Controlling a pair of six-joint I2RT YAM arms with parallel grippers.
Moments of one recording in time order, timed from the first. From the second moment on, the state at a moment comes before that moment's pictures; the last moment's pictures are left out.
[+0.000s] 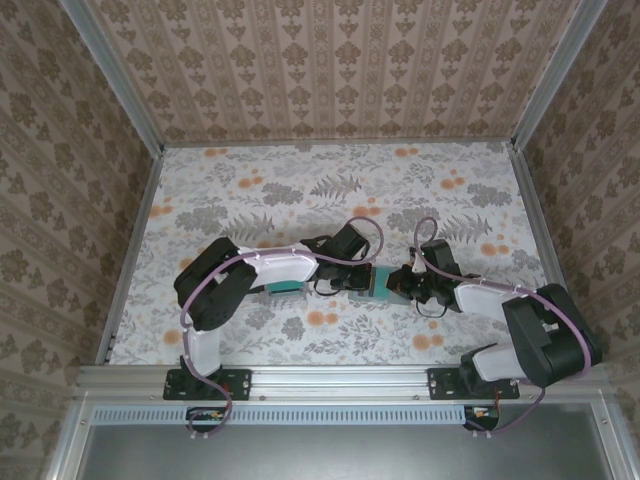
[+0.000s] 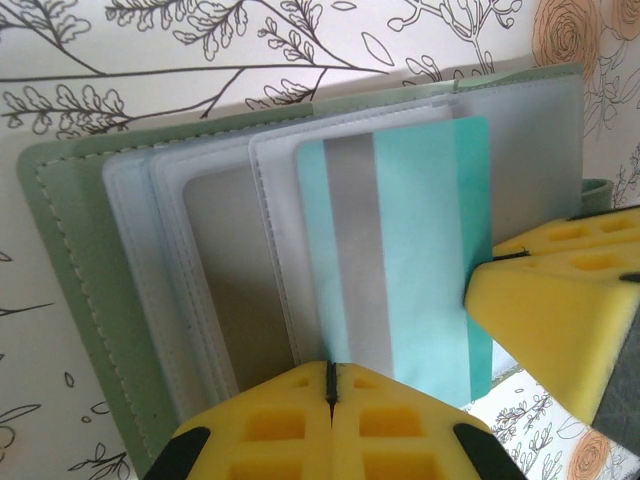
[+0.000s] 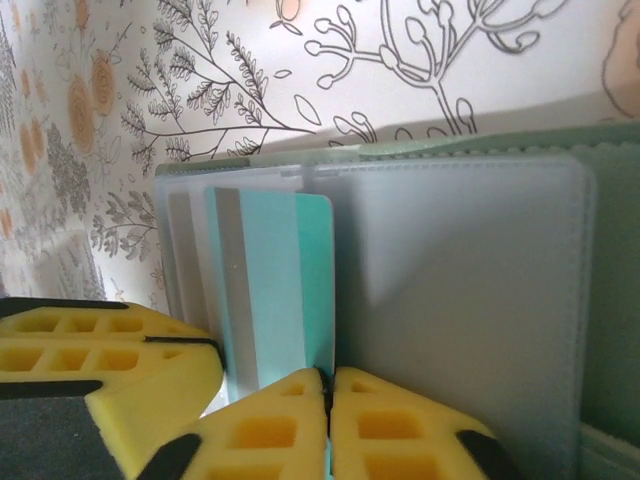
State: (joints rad) left arm -0.97 1.91 1.16 -0.27 0.27 -0.73; right arm 0.30 1.37 0.40 0.07 -0.46 0.78
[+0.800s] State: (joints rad) left arm -0.95 1.91 1.15 -0.27 0.27 -0.74; right arm 0.17 0.98 0.38 -0.23 -0.41 0.73
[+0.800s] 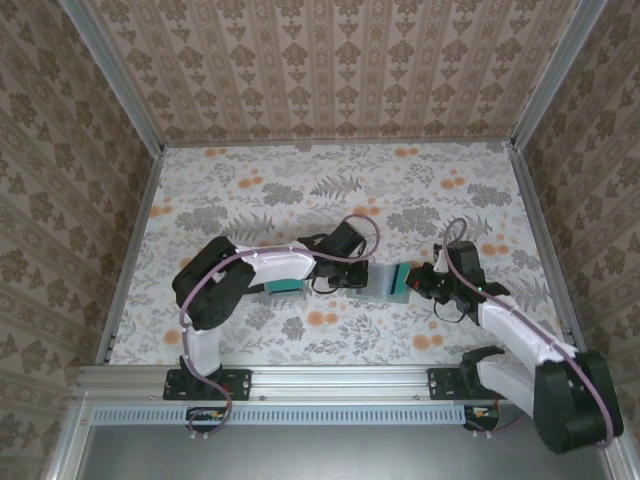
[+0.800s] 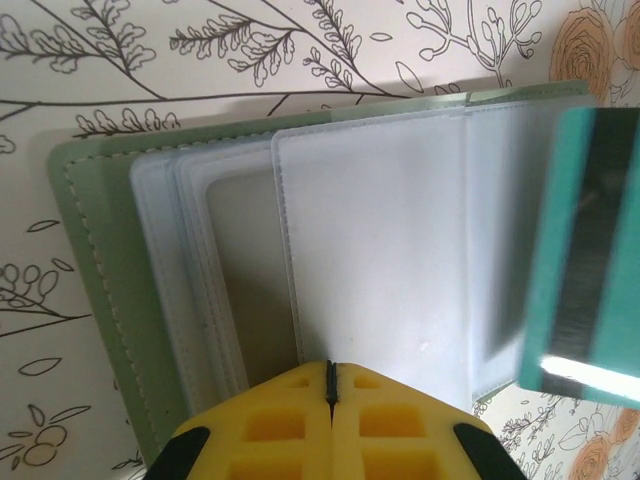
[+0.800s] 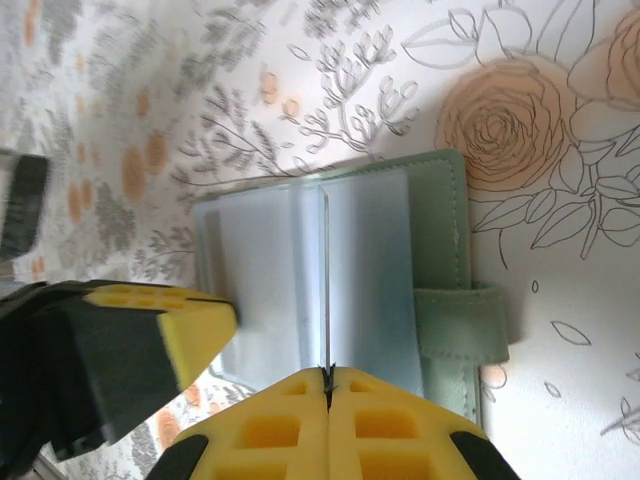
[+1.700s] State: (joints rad) left arm -0.85 1.45 0.80 0.21 0.36 -0.86; right arm 0.28 0.92 0.49 0.09 -0.58 0.75
